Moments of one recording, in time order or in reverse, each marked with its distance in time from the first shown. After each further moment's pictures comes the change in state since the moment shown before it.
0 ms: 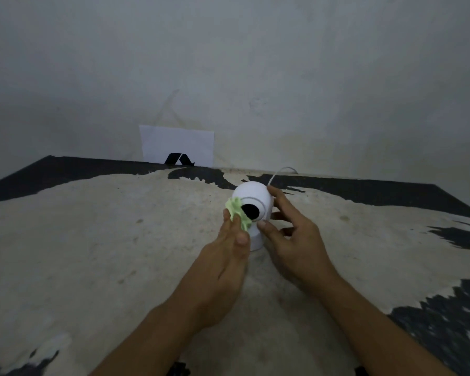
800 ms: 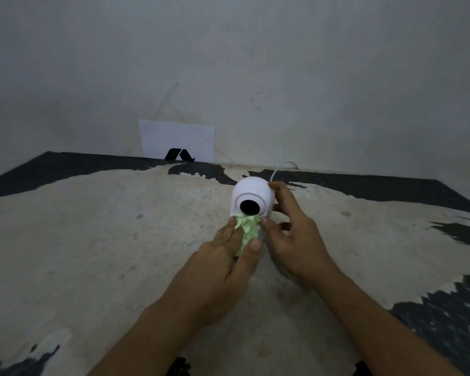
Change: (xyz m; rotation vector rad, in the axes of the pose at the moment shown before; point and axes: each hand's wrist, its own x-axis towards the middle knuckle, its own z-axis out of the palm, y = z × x) left_hand -0.013 0.041 0.002 0.401 -0.071 0.063; right_hand -0.001 -0.003 -0.002 -0.036 -0.064 -0.049
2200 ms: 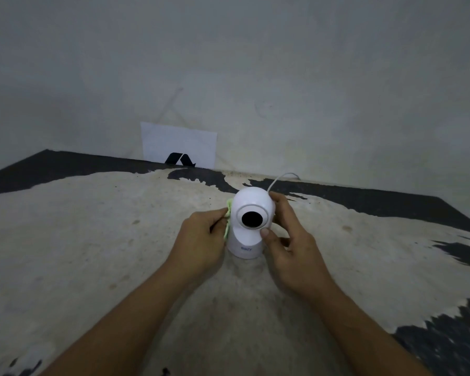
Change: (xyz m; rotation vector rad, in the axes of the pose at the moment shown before) left_hand 0.060 -0.033 -0.012 -0.205 0.334 -0.020; right_hand 0.001 0.002 0.002 0.037 -0.031 -0.038
